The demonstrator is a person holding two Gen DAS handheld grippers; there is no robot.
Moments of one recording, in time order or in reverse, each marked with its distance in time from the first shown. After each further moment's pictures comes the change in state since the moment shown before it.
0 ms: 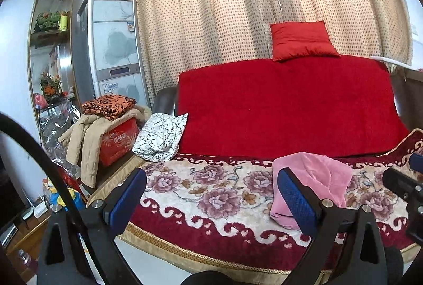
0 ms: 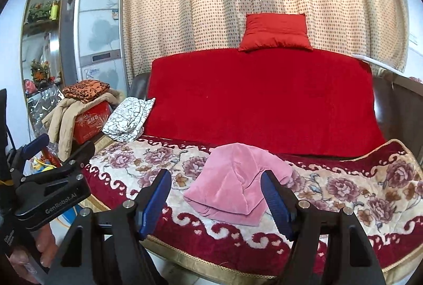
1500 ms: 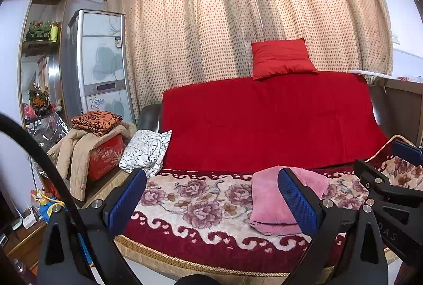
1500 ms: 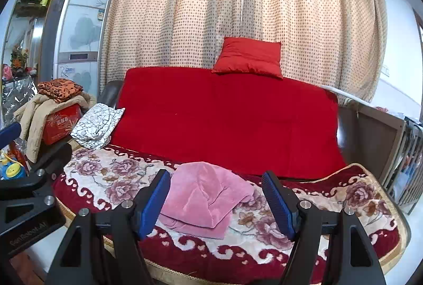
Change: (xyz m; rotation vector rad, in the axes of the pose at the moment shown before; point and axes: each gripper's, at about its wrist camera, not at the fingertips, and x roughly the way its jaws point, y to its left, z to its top) left arm -0.047 -0.009 0.012 0.010 -0.092 -0.095; right arm -0.029 0.020 0.011 -0.095 -0.103 -0.236
